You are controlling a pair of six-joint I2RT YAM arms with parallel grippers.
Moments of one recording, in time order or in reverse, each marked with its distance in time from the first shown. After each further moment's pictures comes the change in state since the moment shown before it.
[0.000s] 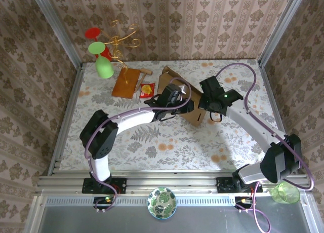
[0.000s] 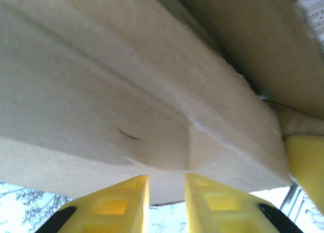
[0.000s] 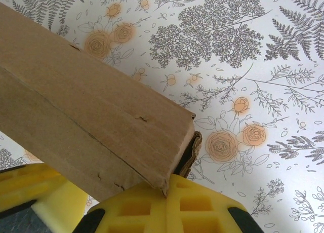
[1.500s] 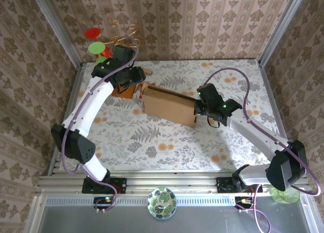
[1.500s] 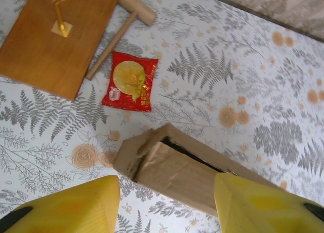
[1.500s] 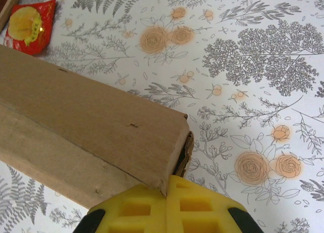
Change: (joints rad) left arm 0.389 -0.202 0.465 -0.929 -0.270 0.159; right arm 0.077 -0.100 -0.153 0.206 -0.033 -0.218
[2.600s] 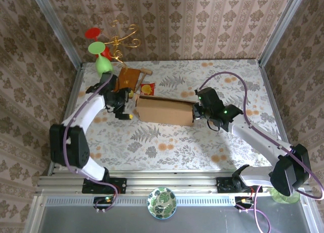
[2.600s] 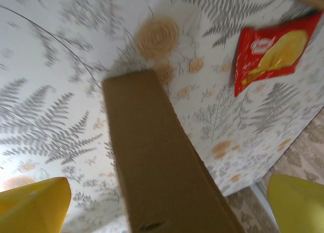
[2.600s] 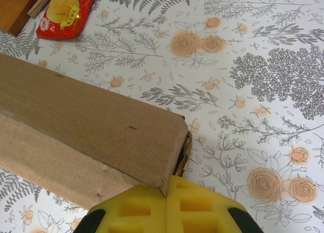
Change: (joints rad) left arm 0.265 -0.026 -0.533 0.224 0.473 -1.054; right arm 0.033 -0.049 -0.069 0.090 -0.044 -0.124
